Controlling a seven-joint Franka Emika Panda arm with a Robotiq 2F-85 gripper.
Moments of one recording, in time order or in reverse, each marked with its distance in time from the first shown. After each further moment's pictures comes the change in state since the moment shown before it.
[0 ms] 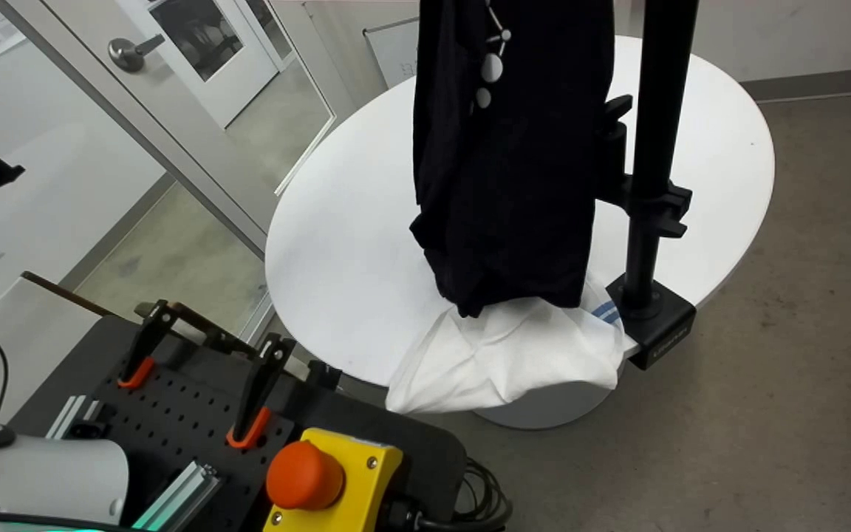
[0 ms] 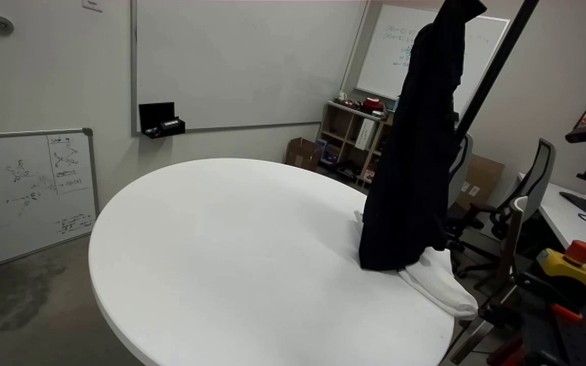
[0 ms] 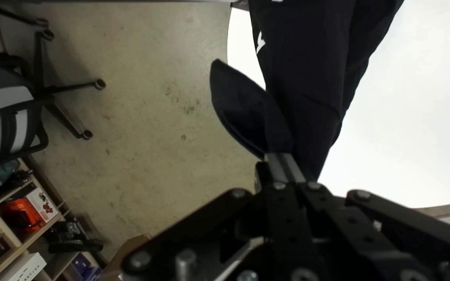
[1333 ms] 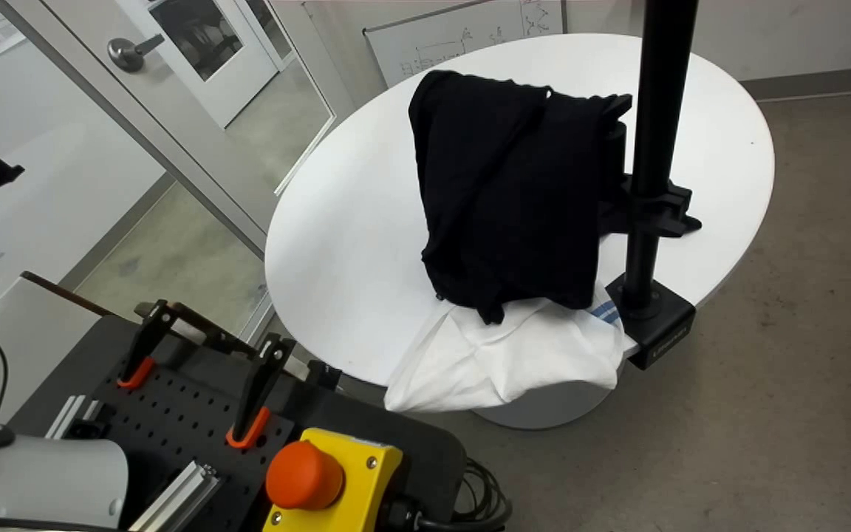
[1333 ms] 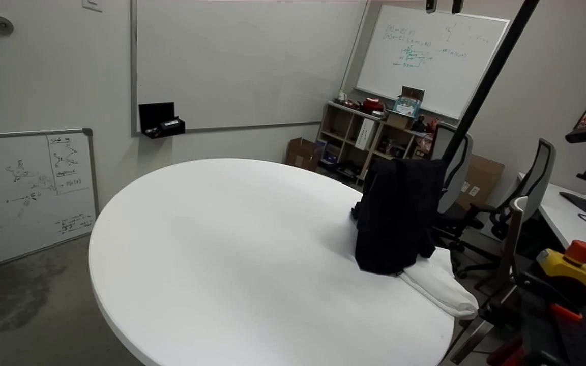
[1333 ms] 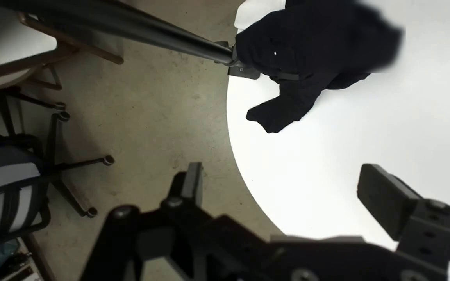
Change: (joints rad) arm -0.068 0.400 0.041 0.530 0.012 -0.398 0.032
